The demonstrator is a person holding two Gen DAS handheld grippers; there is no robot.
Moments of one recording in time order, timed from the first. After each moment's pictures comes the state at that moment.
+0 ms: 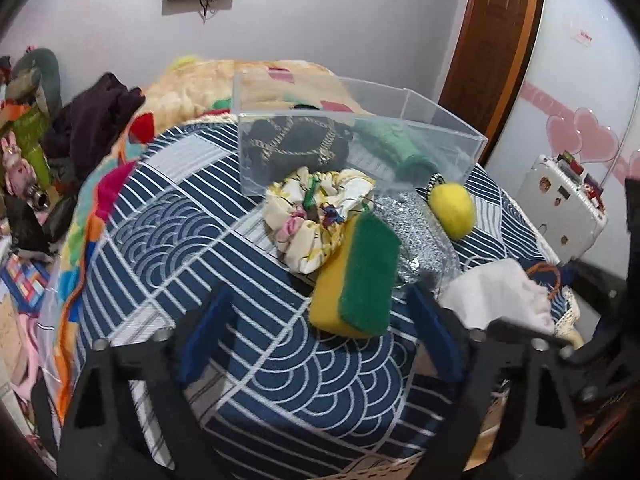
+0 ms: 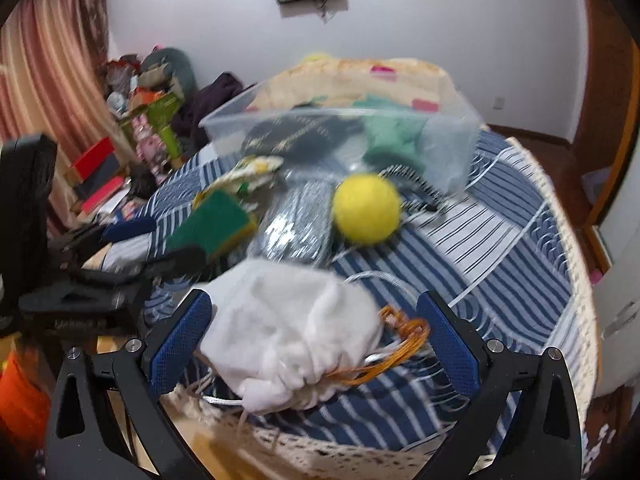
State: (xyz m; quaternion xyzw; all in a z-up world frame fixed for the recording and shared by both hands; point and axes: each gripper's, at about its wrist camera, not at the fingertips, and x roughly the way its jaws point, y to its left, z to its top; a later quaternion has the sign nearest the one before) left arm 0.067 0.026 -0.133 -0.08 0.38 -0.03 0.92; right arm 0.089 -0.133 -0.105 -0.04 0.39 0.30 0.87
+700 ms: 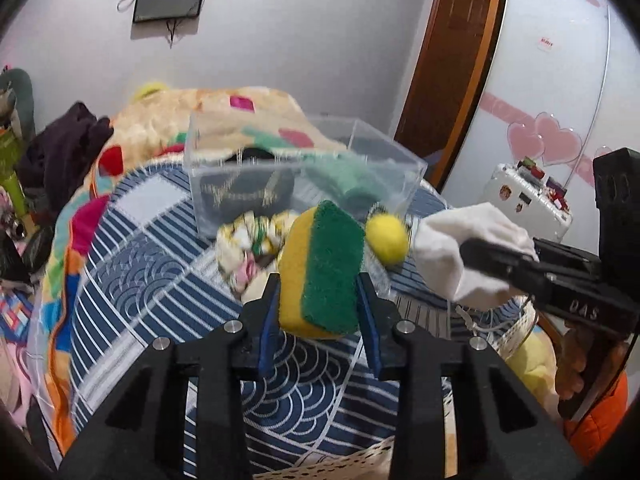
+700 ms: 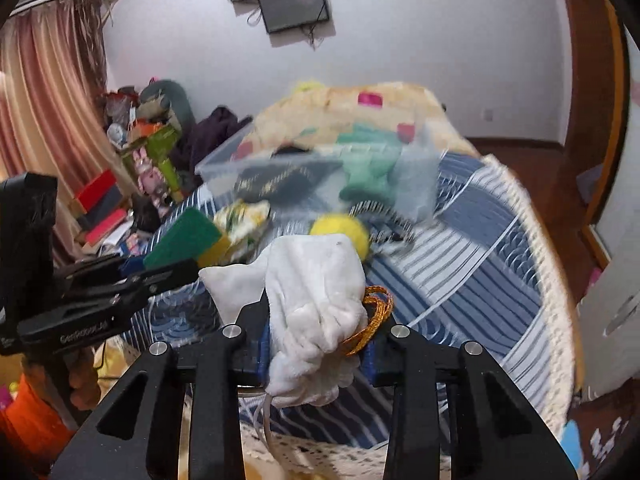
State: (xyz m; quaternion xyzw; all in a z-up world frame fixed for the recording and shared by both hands) left arm 0.053 0.004 -0.090 -0.07 0.33 -0.09 0.94; right arm 0.088 -0.163 -0.073 0.00 0.34 0.29 0.89
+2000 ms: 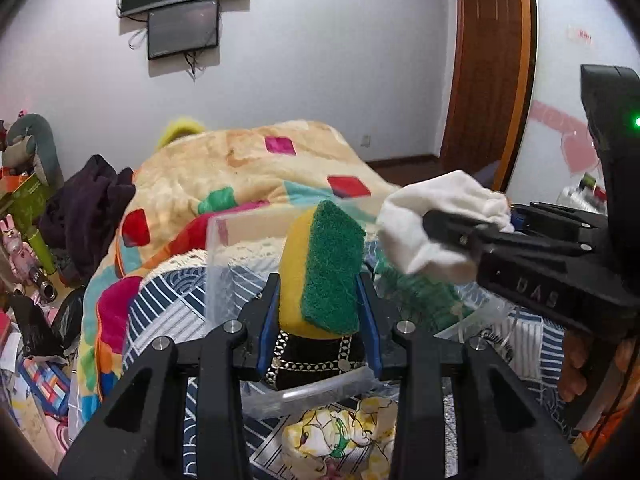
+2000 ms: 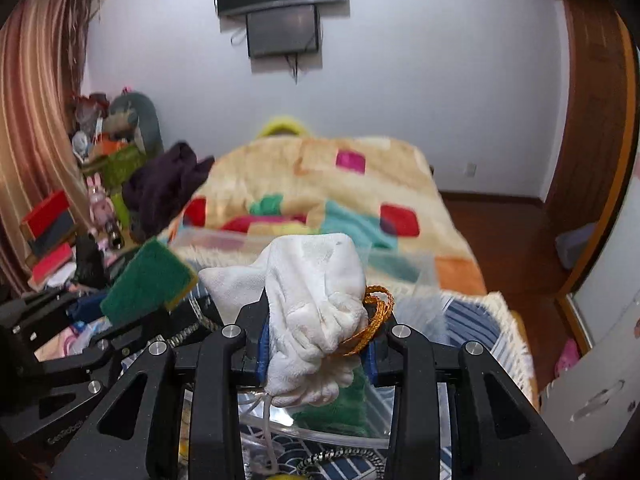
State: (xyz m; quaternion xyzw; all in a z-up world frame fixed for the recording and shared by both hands) left arm 0.196 0.025 -0.073 -0.01 0.32 -0.01 0.95; right arm 0.212 -0.096 -0.048 -0.05 0.30 0.24 0.92
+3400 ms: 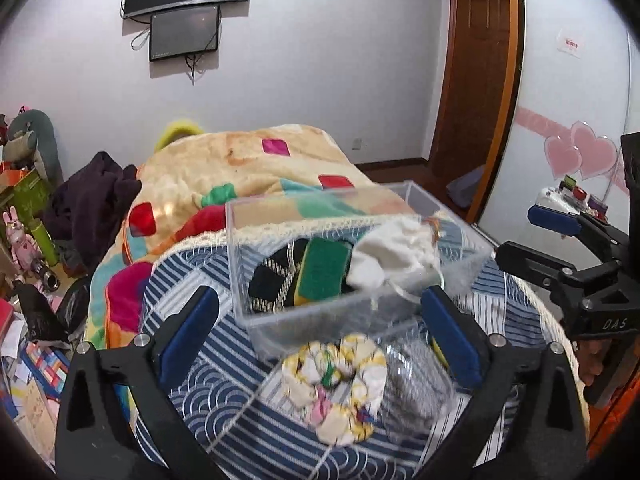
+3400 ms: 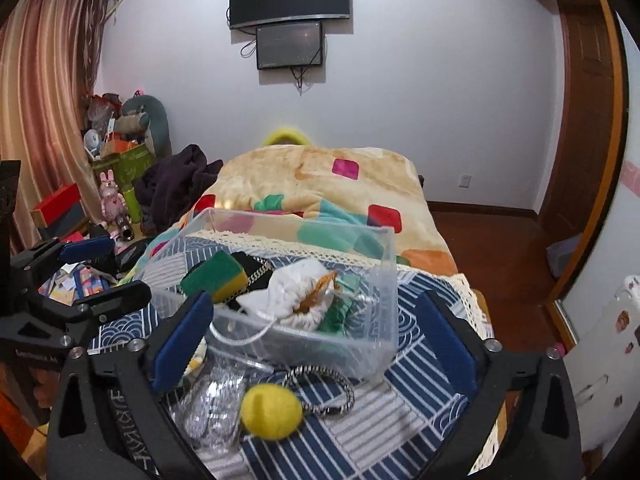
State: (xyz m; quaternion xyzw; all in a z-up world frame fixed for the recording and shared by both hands) left arm 0.127 0.029 -0.053 -0.02 0.31 -0.03 0.95; right arm 0.152 -0.140 -0.026 -0.06 0.27 0.25 0.93
